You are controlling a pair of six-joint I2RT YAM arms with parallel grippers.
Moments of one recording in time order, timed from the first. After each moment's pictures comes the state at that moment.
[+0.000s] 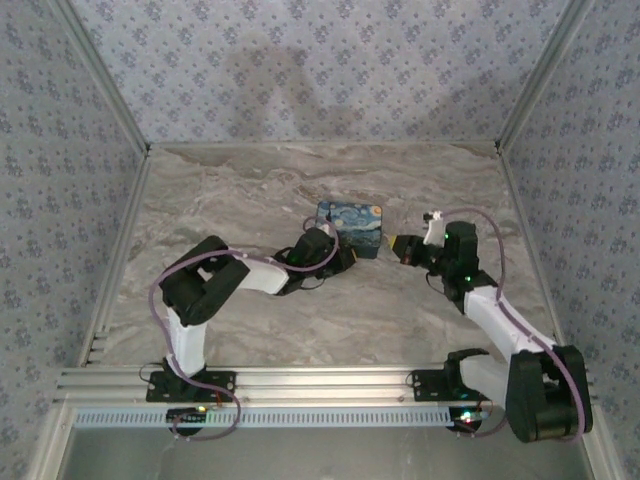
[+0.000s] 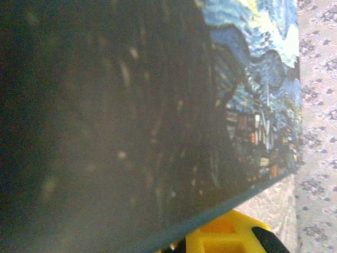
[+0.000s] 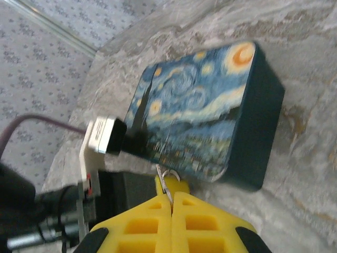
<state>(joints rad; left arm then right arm) -0.84 1.94 0.90 0.51 0.18 -1.10 0.14 1.04 0.43 0.14 -0.58 0.56</state>
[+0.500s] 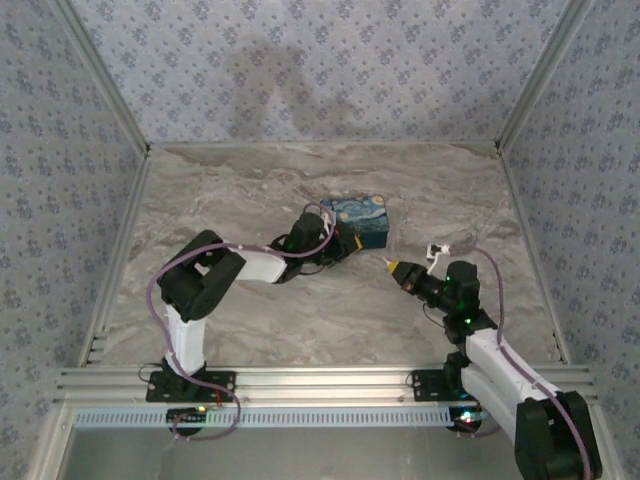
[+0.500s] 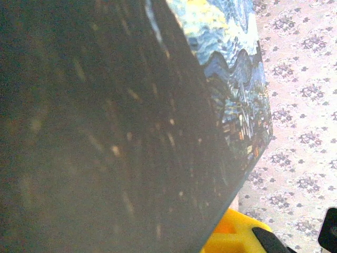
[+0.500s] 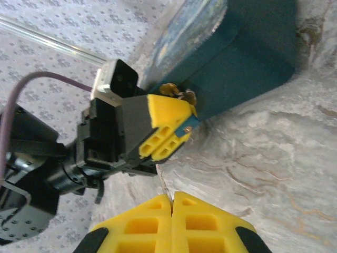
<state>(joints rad) -0.77 1.95 0.97 0.54 0.37 -1.20 0.21 0.78 0.14 0.35 -0.53 0.92</state>
